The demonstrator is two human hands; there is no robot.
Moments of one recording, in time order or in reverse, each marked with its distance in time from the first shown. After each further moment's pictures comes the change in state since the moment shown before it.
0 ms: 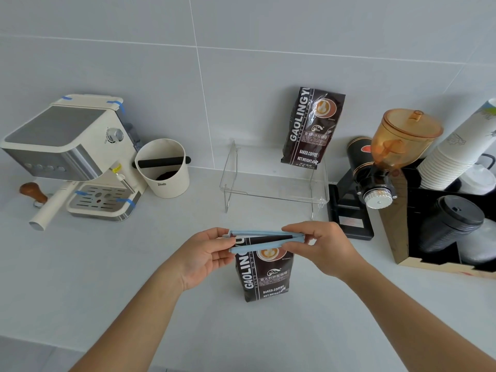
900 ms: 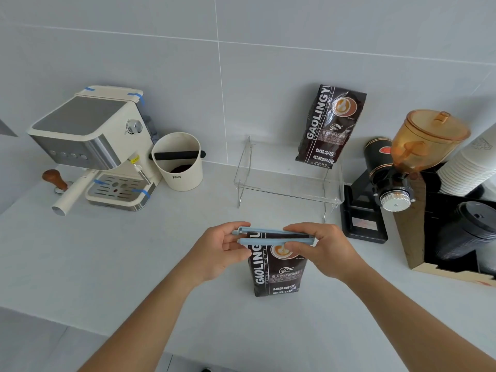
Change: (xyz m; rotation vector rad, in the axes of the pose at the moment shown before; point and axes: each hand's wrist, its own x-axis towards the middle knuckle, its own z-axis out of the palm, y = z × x) left_hand -0.010 -0.013 -0.010 0.415 -0.008 0.307; right_hand 0.004 -0.003 0.021 0.128 -0.088 -0.011
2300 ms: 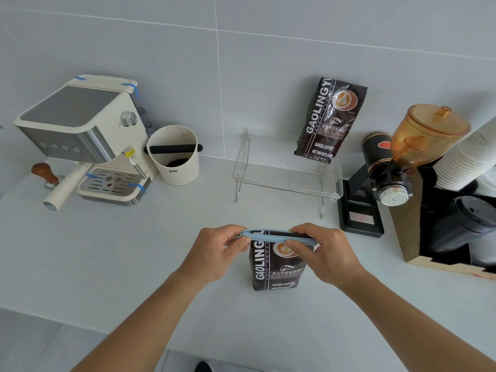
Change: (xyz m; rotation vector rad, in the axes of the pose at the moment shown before) left_hand -0.002 -0.017 0.000 0.476 0.169 0.393; right_hand -0.017 -0.004 0.012 -0.265 0.172 -0.147
